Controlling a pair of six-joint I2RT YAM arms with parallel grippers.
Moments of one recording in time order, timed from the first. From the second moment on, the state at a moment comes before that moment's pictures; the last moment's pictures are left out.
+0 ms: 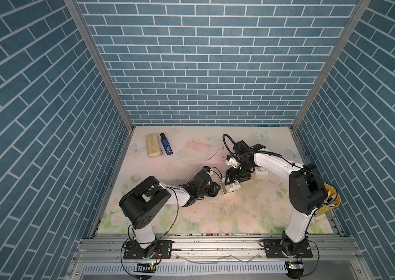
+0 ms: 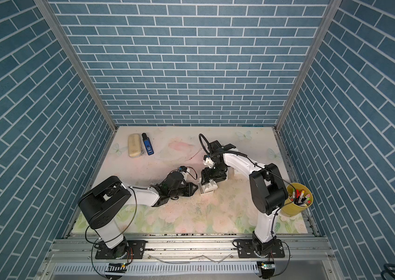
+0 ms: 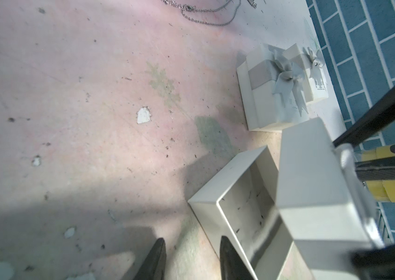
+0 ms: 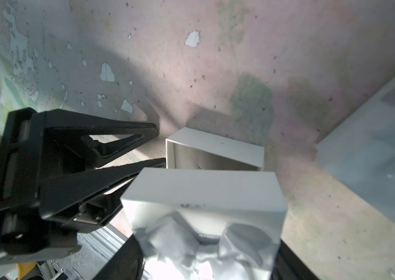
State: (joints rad) left arm -0.79 1.75 0.66 0.40 0.14 -0.71; right arm 0.55 1.84 1.39 -1.02 -0.39 0.14
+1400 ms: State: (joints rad) left arm -0.79 1.75 0.66 0.45 0.17 -0.73; right arm 0.56 1.88 1.36 -0.98 -0.40 0.24
